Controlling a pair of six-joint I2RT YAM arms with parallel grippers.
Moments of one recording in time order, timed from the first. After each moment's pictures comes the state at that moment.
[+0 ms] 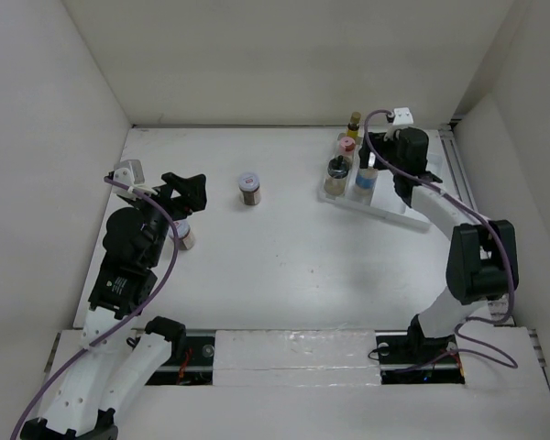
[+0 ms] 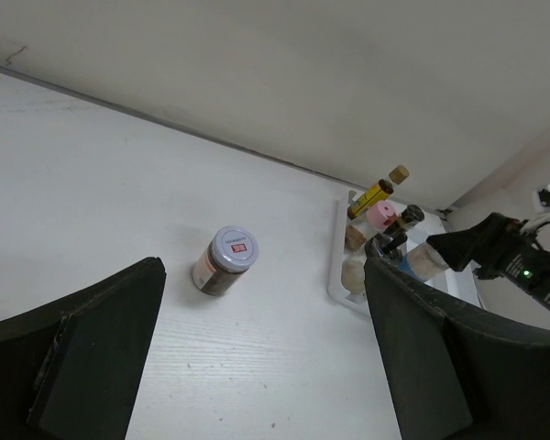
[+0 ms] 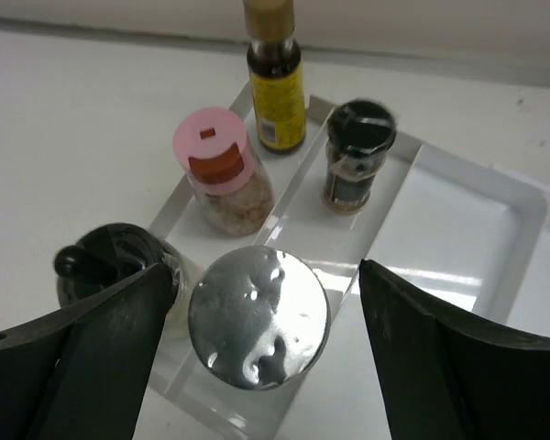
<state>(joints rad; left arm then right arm) -0.33 0.63 0.86 -0.23 -0.19 -0.51 0.12 1.69 1.14 0.21 -0.08 0.04</state>
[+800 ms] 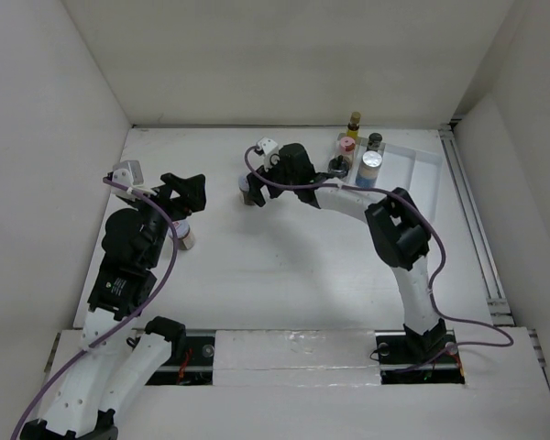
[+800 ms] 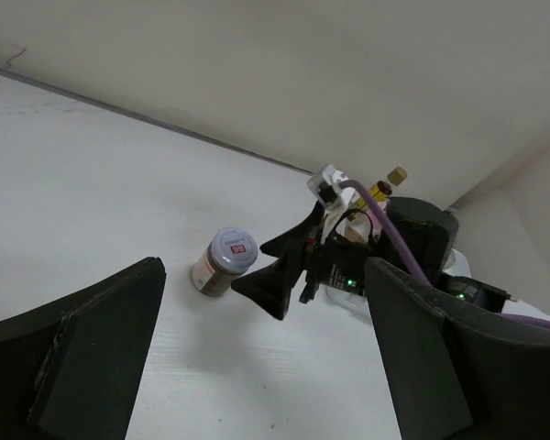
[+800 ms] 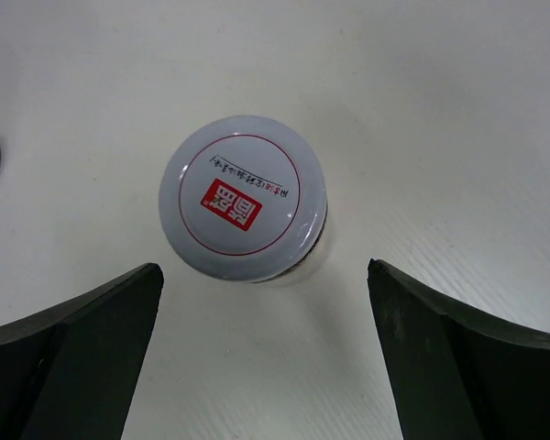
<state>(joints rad) -0.33 0.62 0.86 -0.23 -0.19 -0.51 0.64 2.14 1.59 0.10 -0.30 -0.02</state>
